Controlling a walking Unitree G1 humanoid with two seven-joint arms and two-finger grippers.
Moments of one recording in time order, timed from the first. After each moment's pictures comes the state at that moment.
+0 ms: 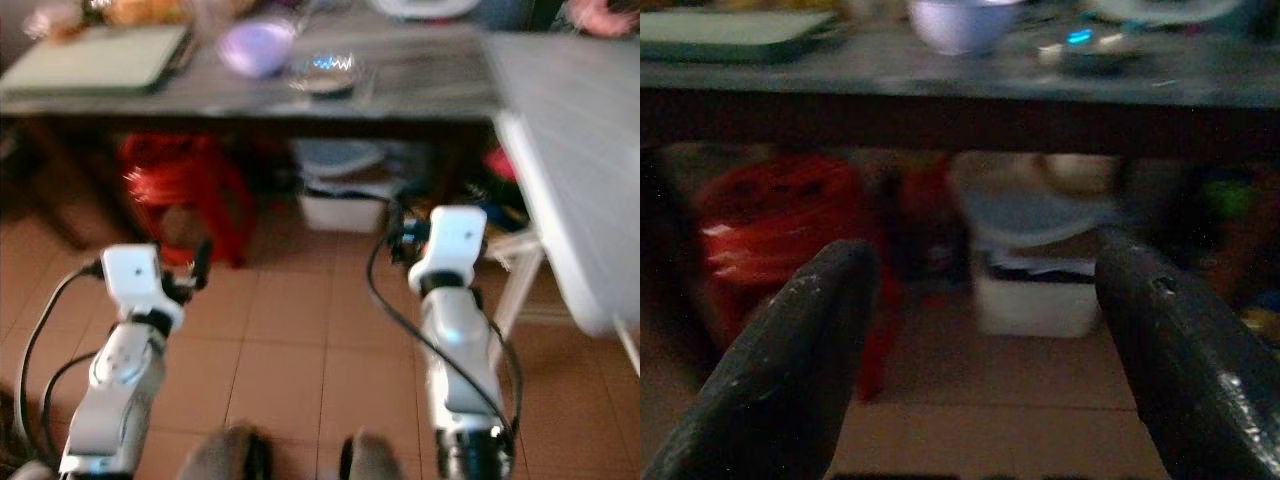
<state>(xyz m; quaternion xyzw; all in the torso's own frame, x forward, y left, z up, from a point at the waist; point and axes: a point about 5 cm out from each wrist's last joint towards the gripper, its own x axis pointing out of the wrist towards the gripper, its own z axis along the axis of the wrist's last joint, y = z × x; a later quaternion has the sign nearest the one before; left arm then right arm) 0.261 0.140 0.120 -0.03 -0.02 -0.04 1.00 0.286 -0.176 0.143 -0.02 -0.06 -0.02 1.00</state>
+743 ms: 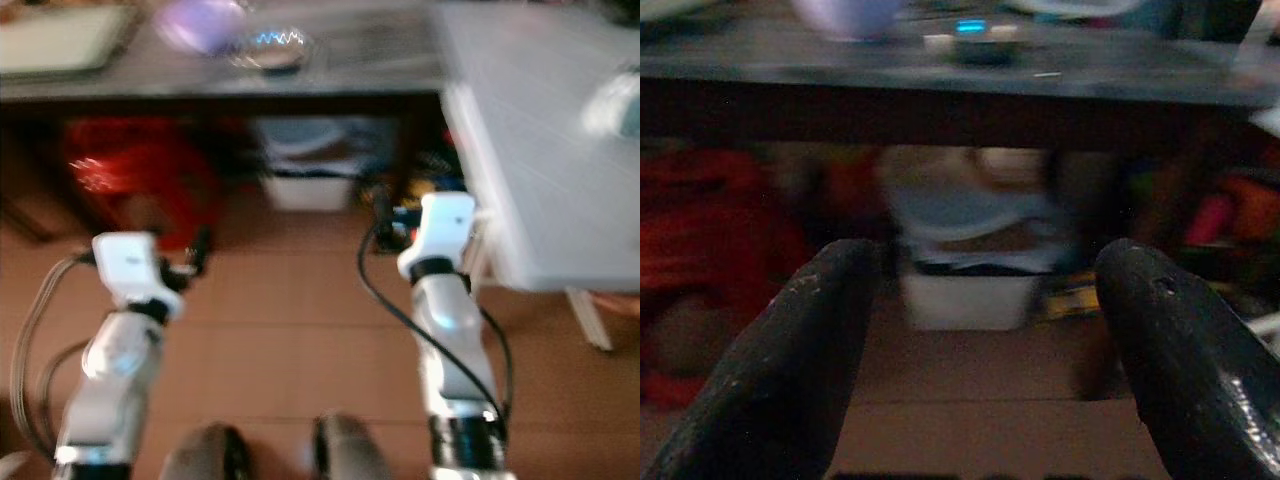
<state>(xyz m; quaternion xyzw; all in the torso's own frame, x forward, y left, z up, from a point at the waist) 0.262 0.134 0.125 -0.04 -0.03 -0.05 1.00 0.293 -0.170 0.153 -0.01 -0.07 0.01 1.00</state>
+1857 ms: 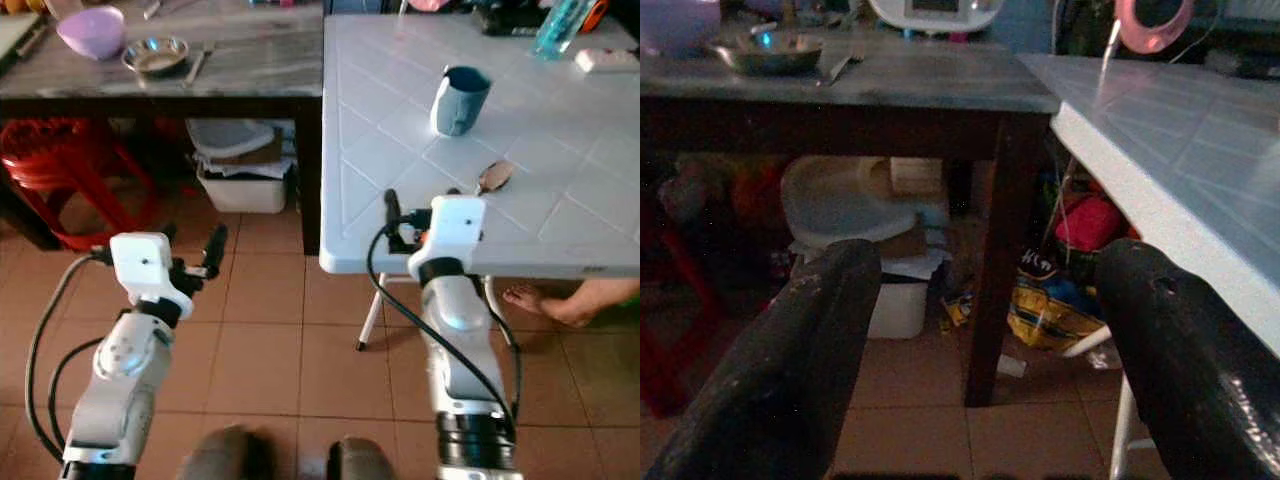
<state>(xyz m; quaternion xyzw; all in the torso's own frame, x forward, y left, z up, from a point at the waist) 0.261 0.135 0.124 -0.04 -0.03 -0.07 1.00 0.296 -0.167 0.148 0.00 -0.06 0.01 1.00</state>
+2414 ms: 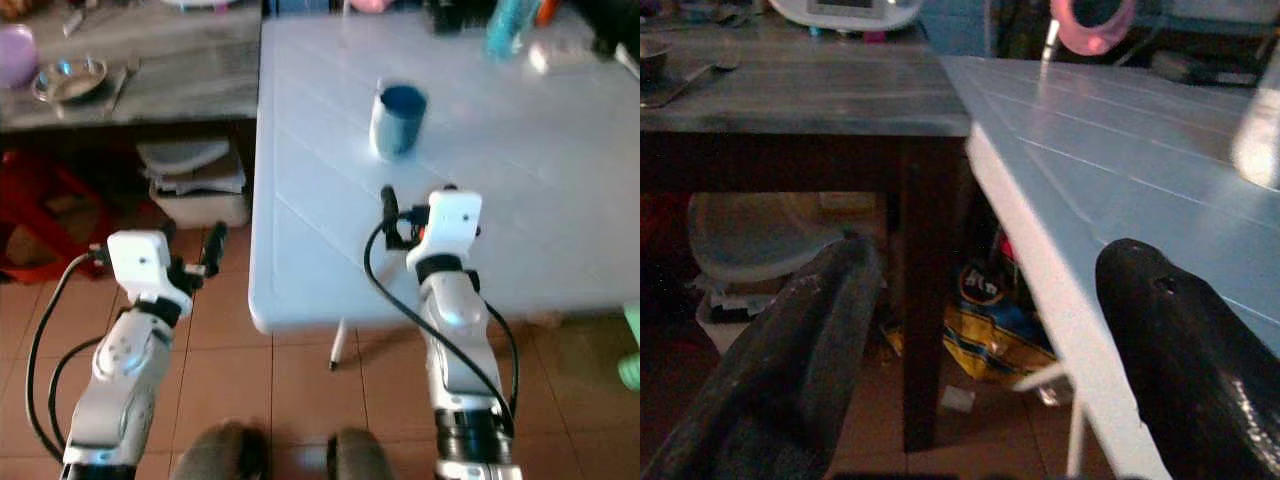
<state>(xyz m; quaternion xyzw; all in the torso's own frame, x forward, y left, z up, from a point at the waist) 0.260 0.130 0.128 -0.05 -0.04 -0.07 0.99 0.298 -0.169 0.152 -0.01 -0.07 0.01 1.00</state>
